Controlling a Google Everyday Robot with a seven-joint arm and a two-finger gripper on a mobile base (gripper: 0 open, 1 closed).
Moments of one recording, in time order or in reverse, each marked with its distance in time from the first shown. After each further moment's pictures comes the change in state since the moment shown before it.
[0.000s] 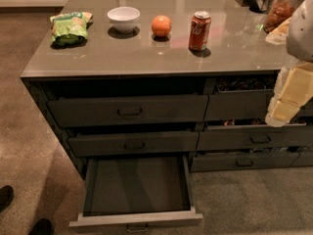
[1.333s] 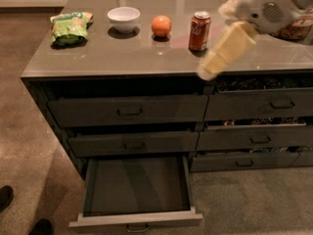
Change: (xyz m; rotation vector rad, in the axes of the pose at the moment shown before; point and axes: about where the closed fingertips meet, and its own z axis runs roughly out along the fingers) arm -0.115 -0.051 0.009 -0.022 -0.417 0.113
